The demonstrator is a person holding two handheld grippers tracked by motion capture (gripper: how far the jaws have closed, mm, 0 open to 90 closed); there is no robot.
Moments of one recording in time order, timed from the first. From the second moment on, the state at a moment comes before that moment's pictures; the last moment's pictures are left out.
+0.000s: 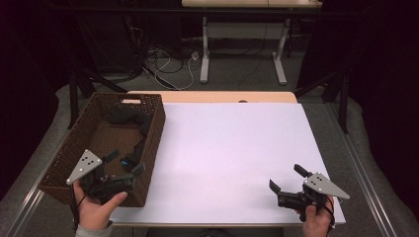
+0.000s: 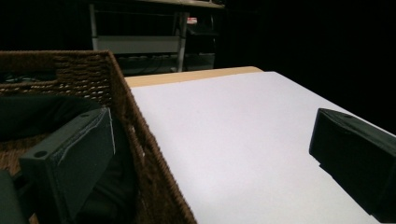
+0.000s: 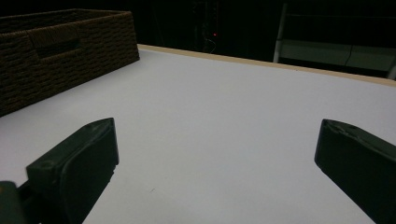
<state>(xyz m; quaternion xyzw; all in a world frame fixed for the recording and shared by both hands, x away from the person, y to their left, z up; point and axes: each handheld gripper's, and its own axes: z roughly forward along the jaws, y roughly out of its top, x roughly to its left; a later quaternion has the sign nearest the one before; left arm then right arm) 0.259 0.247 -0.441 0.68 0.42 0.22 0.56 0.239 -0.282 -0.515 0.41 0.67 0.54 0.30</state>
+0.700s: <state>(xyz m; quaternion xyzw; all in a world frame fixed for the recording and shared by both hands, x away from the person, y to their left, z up) 0.318 0.234 -0.403 0.68 0.44 0.25 0.53 0.247 -0.277 -0.516 0.41 0.69 0.53 0.28</state>
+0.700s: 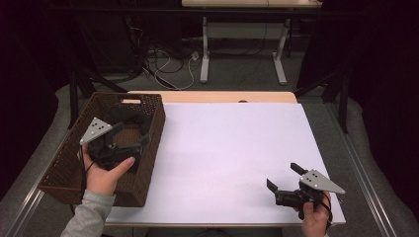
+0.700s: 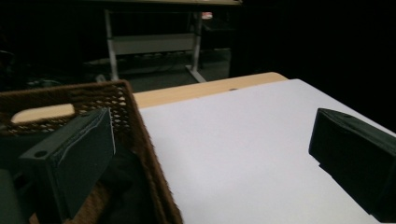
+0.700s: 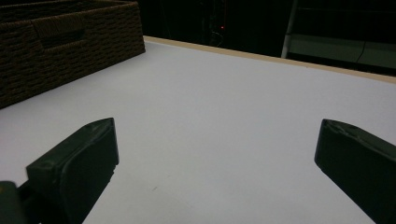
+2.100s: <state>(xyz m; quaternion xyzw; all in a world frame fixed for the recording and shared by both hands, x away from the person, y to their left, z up) 0.464 0.253 -0.424 0.66 0.58 0.18 0.45 0.251 -0.271 -0.522 0.40 0.70 0.52 0.27</state>
